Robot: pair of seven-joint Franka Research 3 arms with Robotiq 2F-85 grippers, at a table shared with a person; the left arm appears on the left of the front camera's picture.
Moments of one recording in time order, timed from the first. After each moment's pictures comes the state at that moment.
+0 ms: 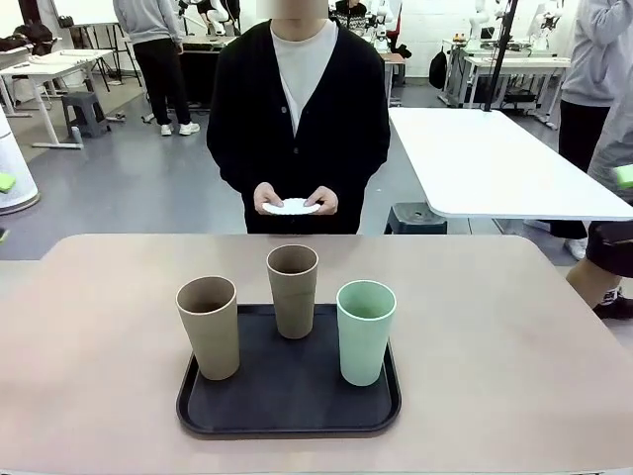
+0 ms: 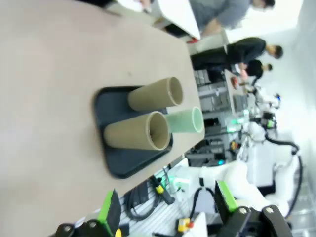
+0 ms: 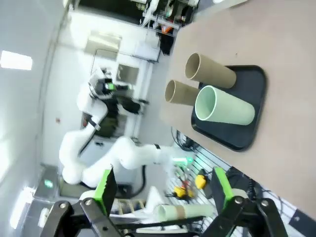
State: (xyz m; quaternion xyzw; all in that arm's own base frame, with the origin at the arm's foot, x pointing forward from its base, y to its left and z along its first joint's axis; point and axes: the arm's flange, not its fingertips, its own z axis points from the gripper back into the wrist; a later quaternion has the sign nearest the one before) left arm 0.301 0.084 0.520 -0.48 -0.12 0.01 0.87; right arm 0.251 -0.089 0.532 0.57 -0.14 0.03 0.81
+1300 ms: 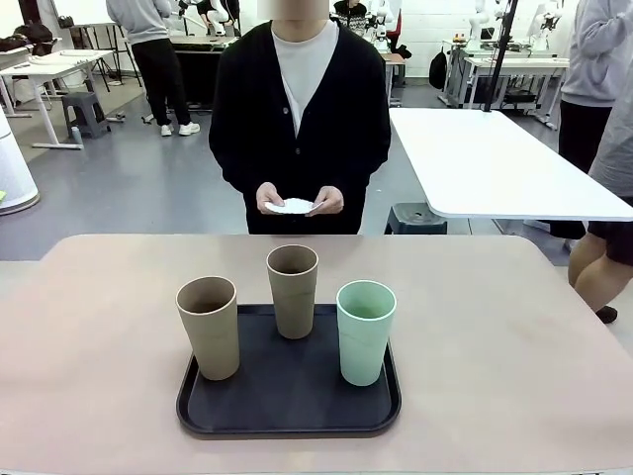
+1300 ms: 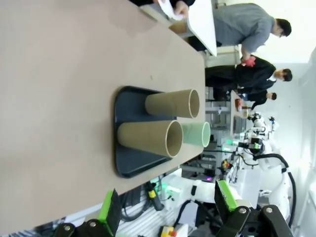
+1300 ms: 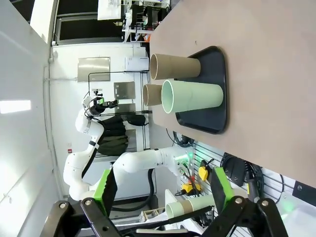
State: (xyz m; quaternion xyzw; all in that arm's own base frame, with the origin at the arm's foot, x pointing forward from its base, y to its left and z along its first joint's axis) left arm 0.308 0.105 0.500 -0.48 -0.09 0.10 0.87; right arm 0.248 -0.137 0.470 0.57 -0.08 -0.07 0.82
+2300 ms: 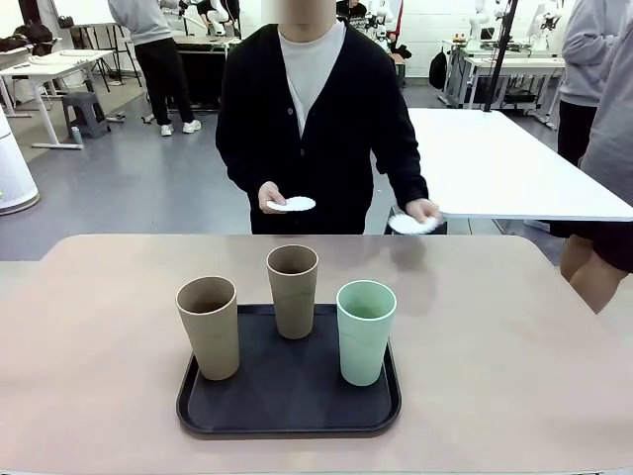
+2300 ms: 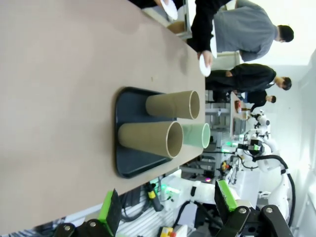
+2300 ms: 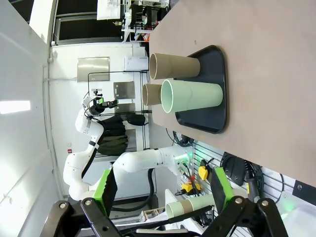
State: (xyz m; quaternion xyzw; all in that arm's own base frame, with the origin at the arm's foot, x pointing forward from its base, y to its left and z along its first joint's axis) left arm 0.307 0.107 0.499 -0.48 -0.09 0.10 0.87; right arm 0.248 -0.137 0.470 0.57 -0.08 -0.07 0.82
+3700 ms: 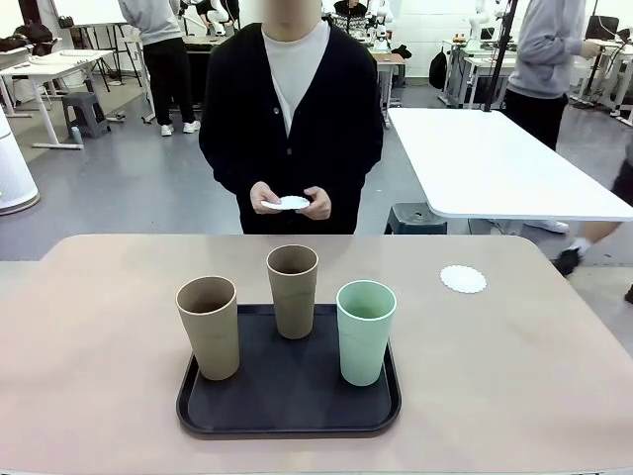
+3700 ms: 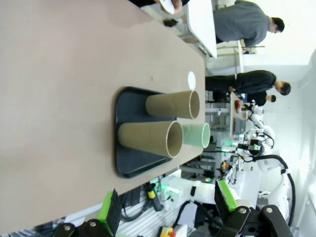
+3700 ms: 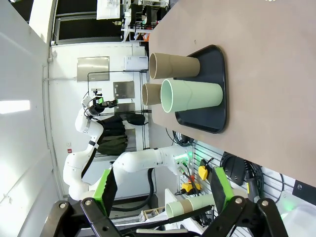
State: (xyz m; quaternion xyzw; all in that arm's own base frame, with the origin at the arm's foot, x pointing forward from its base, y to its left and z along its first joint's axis) left arm 0.307 0.107 0.500 -0.48 -0.09 0.10 0.87; right arm 0.248 -0.136 0.470 0.57 -0.08 -0.07 0.82
